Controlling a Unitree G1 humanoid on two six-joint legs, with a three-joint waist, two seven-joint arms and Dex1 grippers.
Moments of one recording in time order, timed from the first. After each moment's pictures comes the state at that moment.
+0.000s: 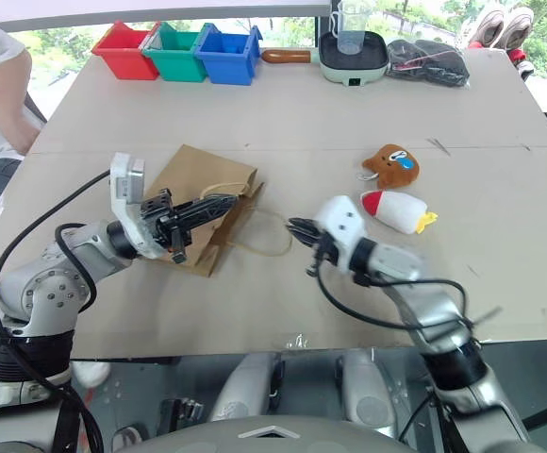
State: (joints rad) left arm -0.28 0.63 0.18 -0.27 -0.95 0.72 -0.84; right arm -0.35 -0.27 0.35 -0.19 0.21 0.36 0.62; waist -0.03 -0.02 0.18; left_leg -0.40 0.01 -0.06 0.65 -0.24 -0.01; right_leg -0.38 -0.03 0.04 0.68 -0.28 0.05
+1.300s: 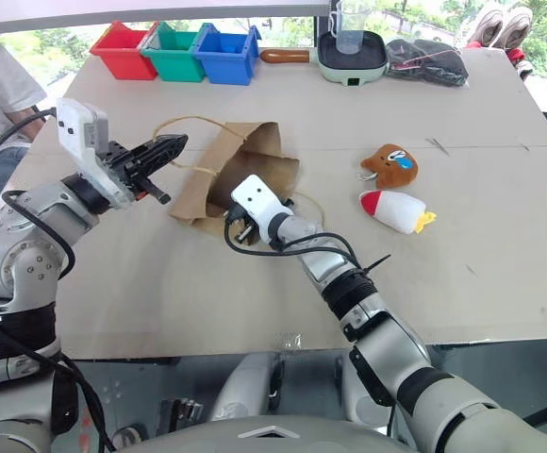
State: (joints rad) left arm -0.40 0.64 0.29 -0.25 -0.67 0.65 -0.52; right arm -0.71 0.13 0.39 0.53 0.01 0.28 0.39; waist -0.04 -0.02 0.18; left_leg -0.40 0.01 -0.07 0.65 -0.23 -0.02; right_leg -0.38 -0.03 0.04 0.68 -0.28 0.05
